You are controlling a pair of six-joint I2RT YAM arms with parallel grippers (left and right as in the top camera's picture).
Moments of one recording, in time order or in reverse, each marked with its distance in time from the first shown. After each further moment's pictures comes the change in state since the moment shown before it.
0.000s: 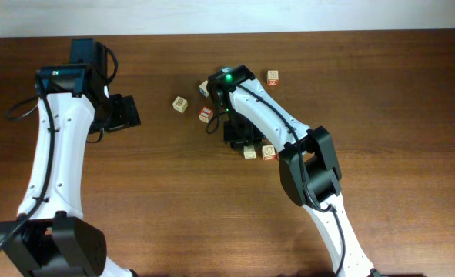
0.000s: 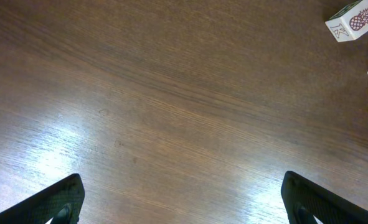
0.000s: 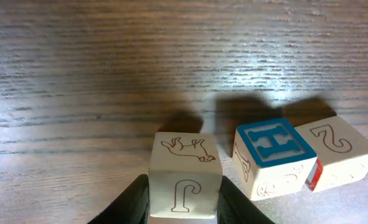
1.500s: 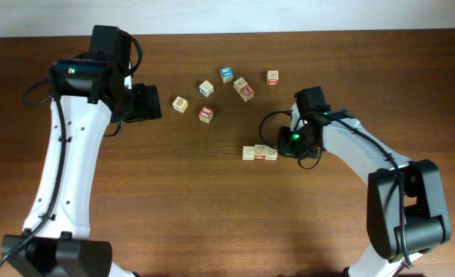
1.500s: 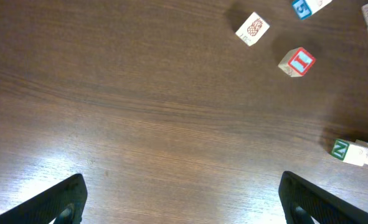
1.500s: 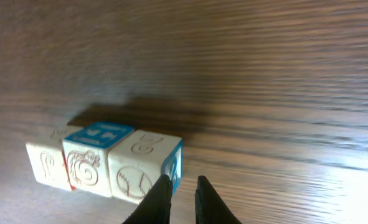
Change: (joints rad) left arm -0.144 -0.035 0.119 -0.028 0.039 0.015; right arm -0.326 -0.660 -1.080 0.937 -0.319 -0.186
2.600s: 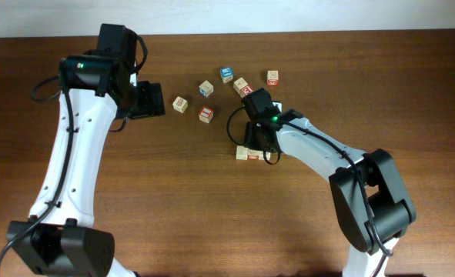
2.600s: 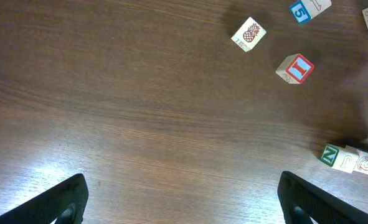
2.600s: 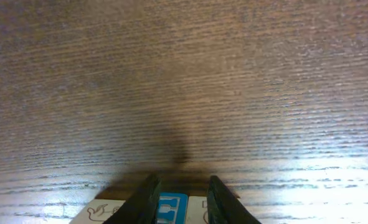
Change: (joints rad) left arm -0.007 0.047 0.000 0.039 0.007 -0.004; right arm 0.251 0.122 0.150 0.049 0.367 0.258
